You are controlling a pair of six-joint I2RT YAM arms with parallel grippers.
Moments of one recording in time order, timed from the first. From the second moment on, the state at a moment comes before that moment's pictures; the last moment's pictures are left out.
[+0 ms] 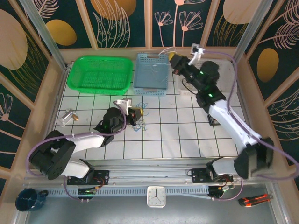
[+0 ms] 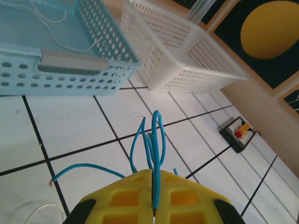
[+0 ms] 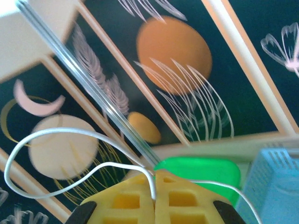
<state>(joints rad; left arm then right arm) -0.63 1.39 0.45 0.70 0.20 -0.55 0.42 1.39 1.20 0.31 -0.28 0.66</state>
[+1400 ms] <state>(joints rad) -0.63 1.33 0.45 0.65 0.18 -0.64 0.49 2.26 2.26 -0.40 -0.12 0.28</state>
